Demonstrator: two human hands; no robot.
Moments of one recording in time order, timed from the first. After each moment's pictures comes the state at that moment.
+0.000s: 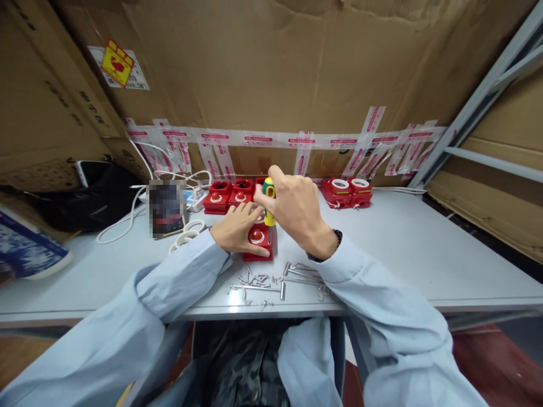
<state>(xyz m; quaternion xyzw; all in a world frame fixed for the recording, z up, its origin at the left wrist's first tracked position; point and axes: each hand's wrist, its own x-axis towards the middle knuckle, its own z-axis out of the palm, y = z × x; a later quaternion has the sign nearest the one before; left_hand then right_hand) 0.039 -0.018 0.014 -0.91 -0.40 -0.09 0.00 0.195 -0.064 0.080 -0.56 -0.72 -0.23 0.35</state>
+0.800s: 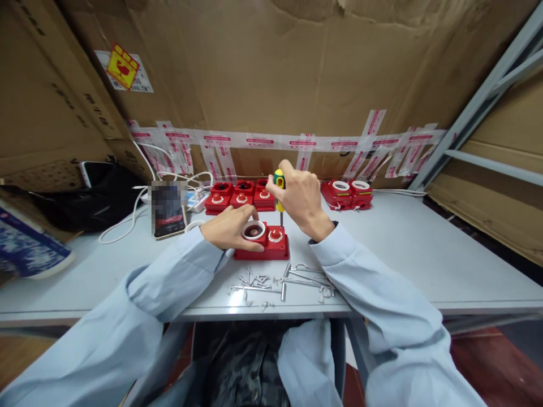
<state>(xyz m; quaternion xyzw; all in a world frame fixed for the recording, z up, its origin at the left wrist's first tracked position) 0.027 -0.017 0.027 -0.91 -0.39 -0.09 -0.05 0.208 -0.029 0.071 -0.55 -0.70 -0.23 0.40</state>
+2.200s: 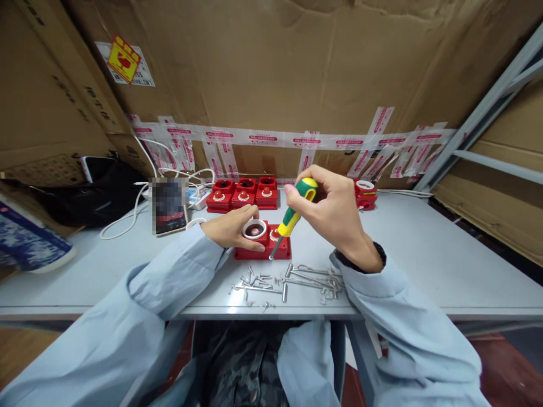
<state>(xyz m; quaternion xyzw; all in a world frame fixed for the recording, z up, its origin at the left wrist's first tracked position) 0.024 -0.007 0.016 -0.91 -0.37 -0.12 -0.14 0.233 -0.085 0.088 -0.47 -0.71 -0.01 0.52</state>
